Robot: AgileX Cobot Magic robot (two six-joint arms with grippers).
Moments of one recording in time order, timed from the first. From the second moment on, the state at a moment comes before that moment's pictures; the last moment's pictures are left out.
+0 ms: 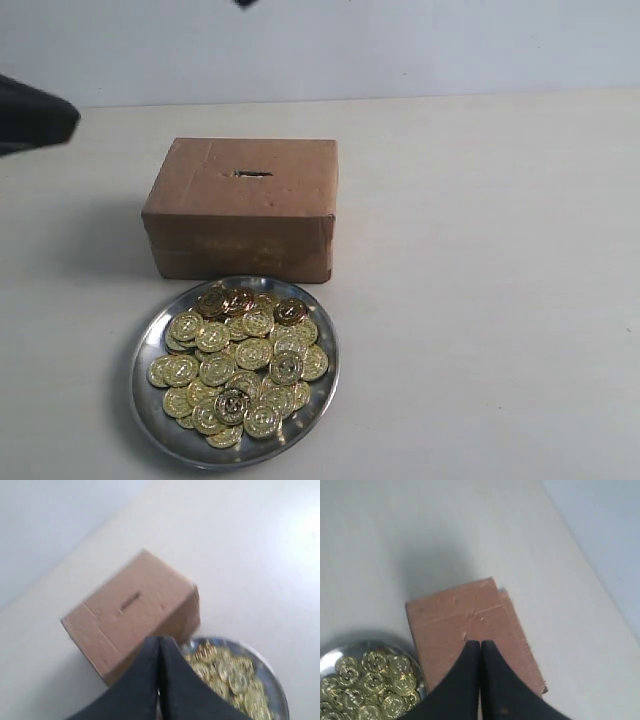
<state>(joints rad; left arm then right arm) -0.58 0.88 -0.83 -0.24 0.60 0.50 0.61 1.89 -2.04 0.33 1.11 -0.60</state>
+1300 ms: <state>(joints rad) -0.58 0.22 0.00 -0.33 -0.08 0.12 0.61 0.28 0.00 0.33 -0.21 -0.12</state>
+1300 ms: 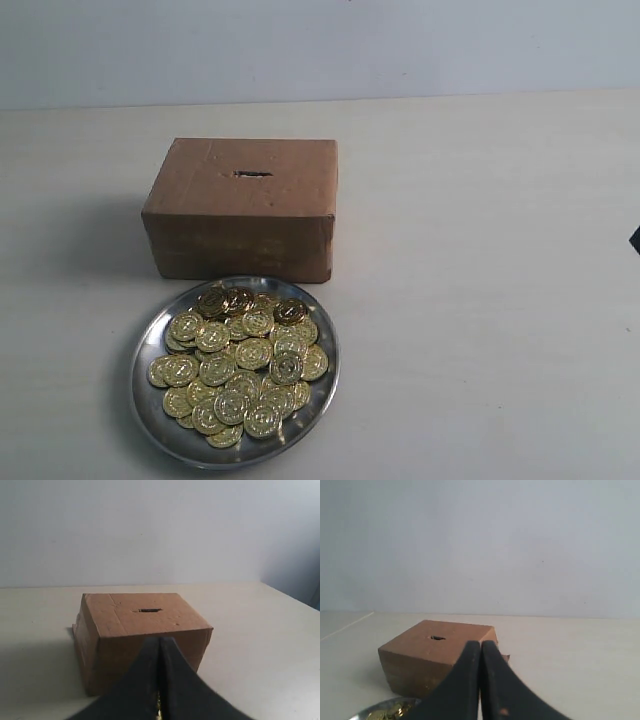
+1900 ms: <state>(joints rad) -0.58 0.22 0.00 -0.33 0.07 0.12 0.61 0.28 0.00 0.31 -0.06 -0.12</state>
